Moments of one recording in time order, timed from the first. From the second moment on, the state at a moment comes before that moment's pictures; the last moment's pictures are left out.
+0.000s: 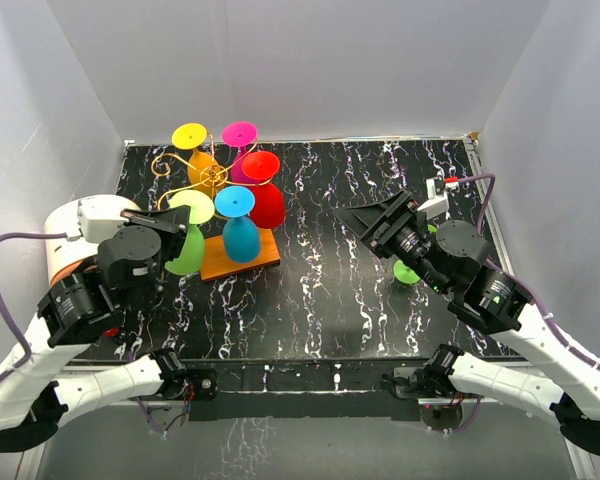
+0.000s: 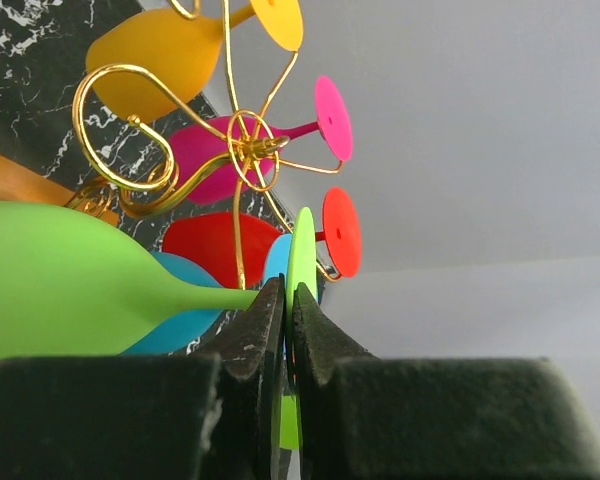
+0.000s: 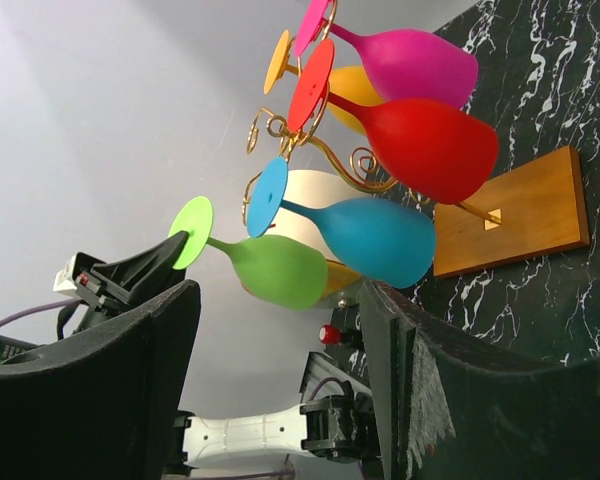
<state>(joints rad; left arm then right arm) -0.95 0.80 1.34 -0.91 -0.96 -1.39 0.87 0.78 1.05 -0.30 0.23 1.10</state>
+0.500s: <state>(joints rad) -0.95 0.89 1.29 -0.85 -1.11 -1.46 0.87 0.79 1.05 -0.30 0.24 1.10</state>
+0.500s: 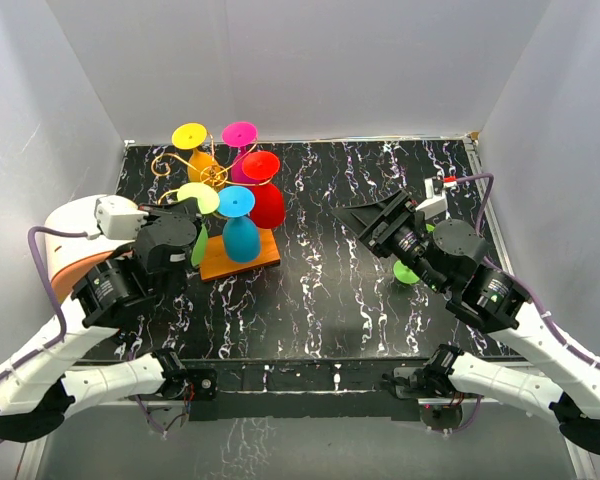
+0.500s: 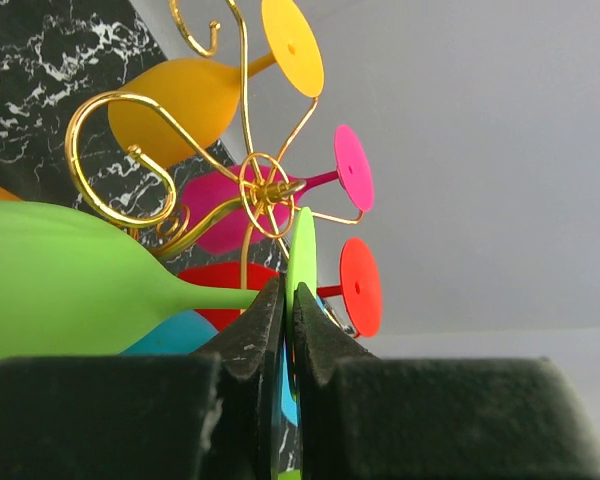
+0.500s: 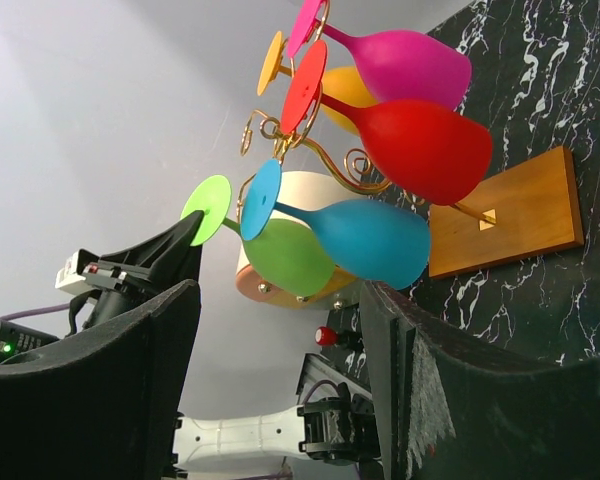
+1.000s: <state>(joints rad) -0.94 0.94 1.21 -0.65 -1.21 -1.37 0.87 0.77 1.05 -0.33 0.26 1.10</state>
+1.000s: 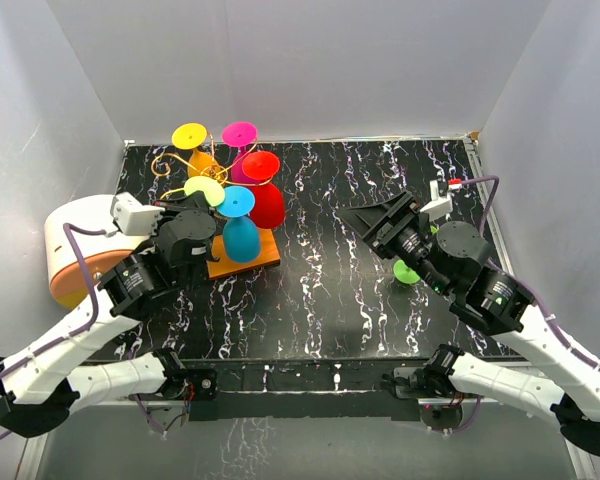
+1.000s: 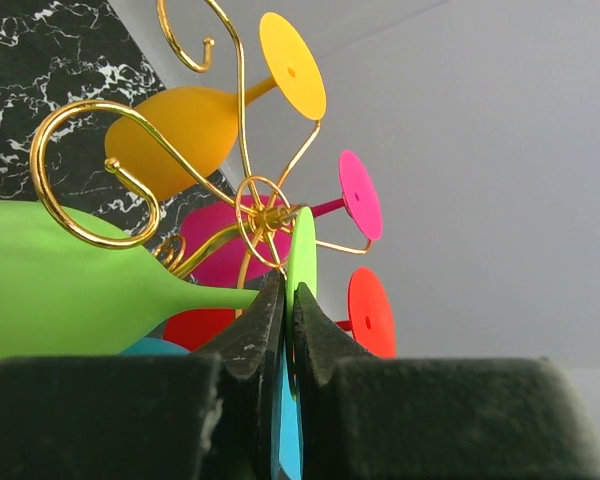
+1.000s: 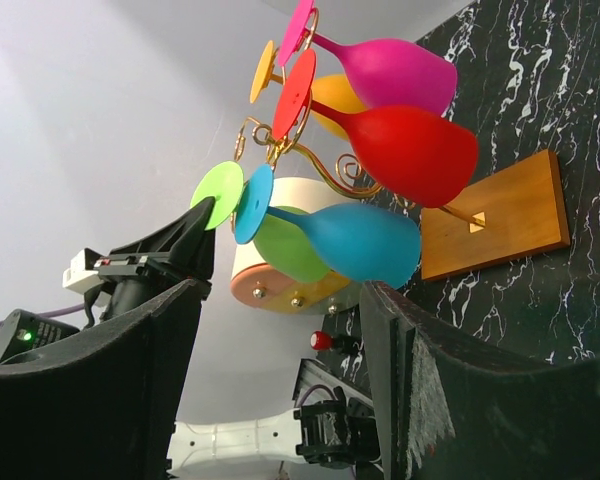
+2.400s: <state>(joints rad) -0.66 0.87 1.20 -0.70 -1.09 -1.42 0.87 0.76 1.05 -0.35 0.28 1.10</state>
